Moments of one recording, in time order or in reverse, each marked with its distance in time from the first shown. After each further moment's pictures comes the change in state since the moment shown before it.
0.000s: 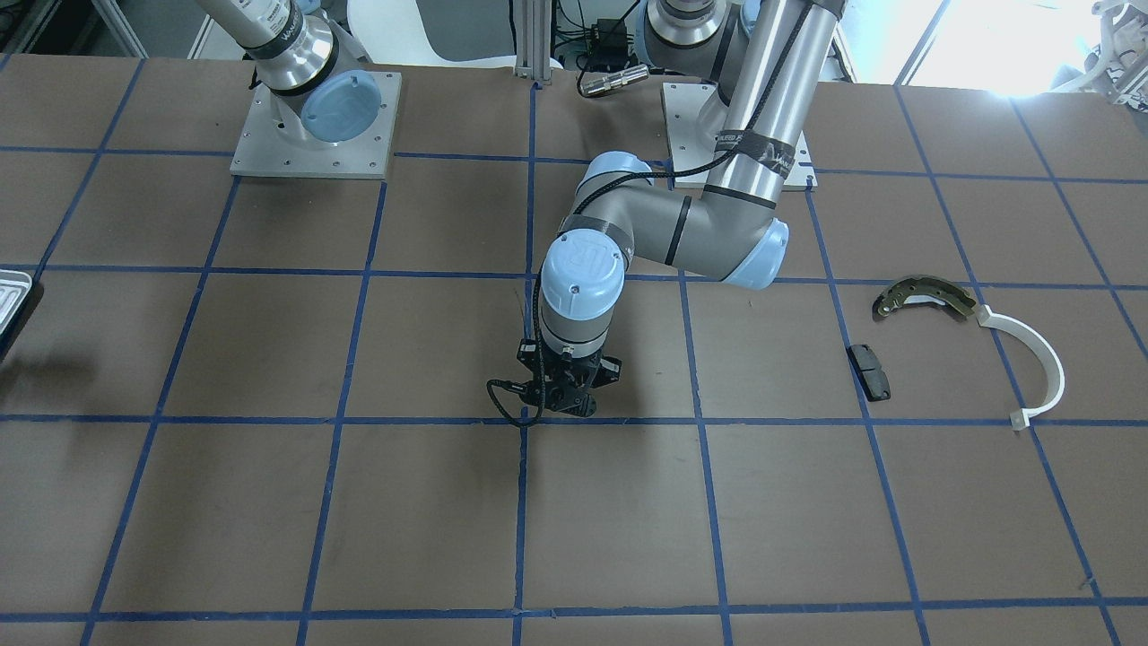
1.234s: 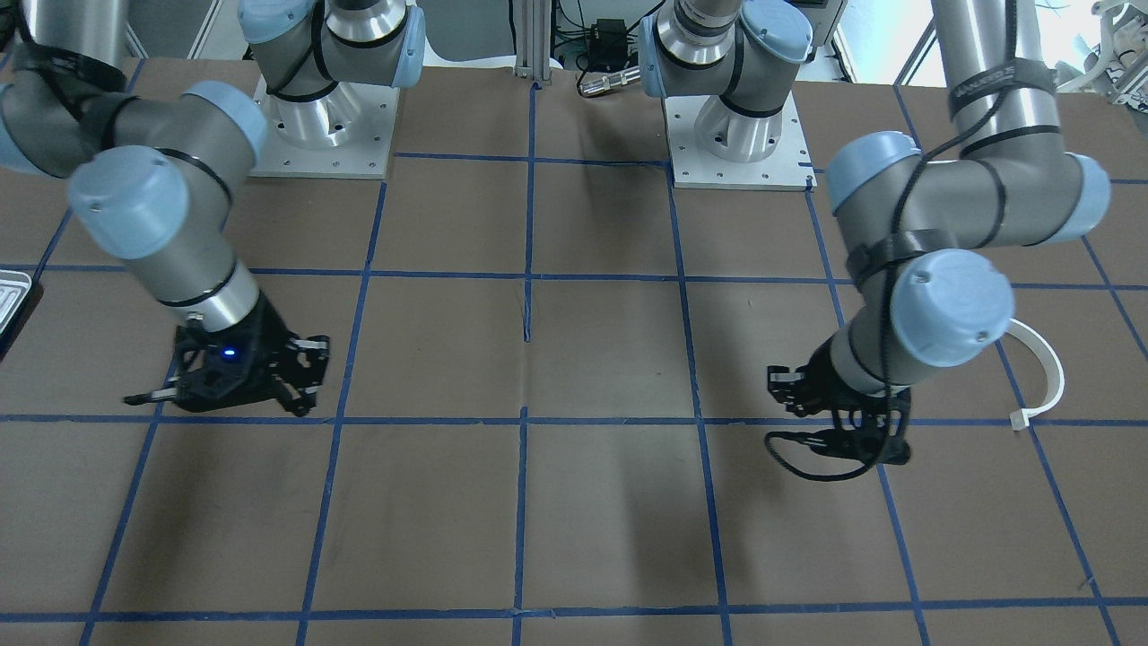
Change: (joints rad) left arm 0.504 0.133 0.194 -0.411 0.116 0.390; right arm 0.932 -0.075 -0.001 0.018 0.008 1.431
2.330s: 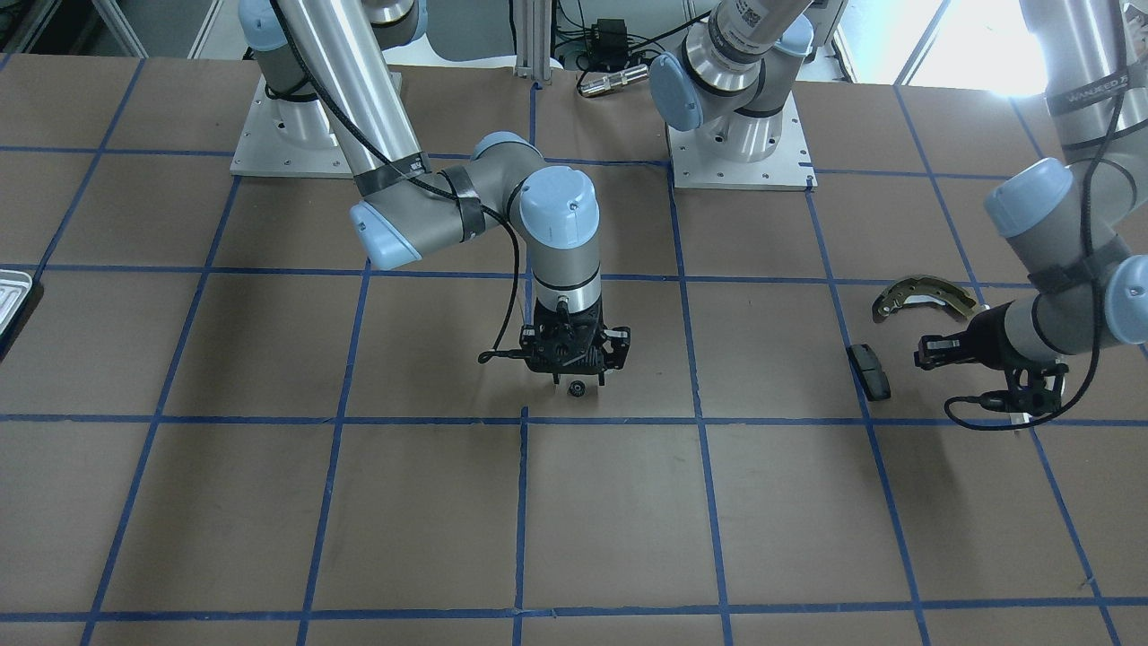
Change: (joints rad) left arm 0.395 -0.019 -0.214 0.135 0.022 0.248; right arm 0.510 0.262 -0.080 -0.265 -0.093 0.759
